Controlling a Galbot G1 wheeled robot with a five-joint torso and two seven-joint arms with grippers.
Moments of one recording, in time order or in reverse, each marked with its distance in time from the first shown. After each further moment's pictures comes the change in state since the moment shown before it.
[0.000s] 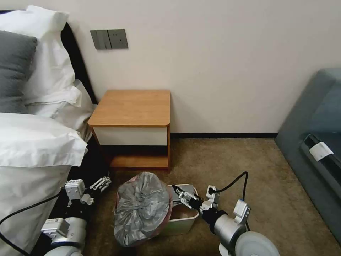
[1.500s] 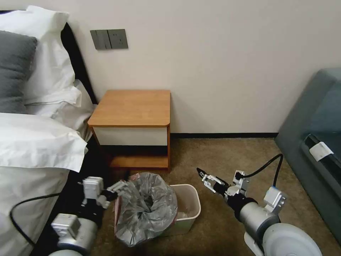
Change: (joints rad) left arm 0.105 0.137 0.225 -0.222 0.032 0.275 -0.118; right arm -0.050 0.030 0.190 0.191 0.016 -0.056 0.174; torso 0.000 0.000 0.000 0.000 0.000
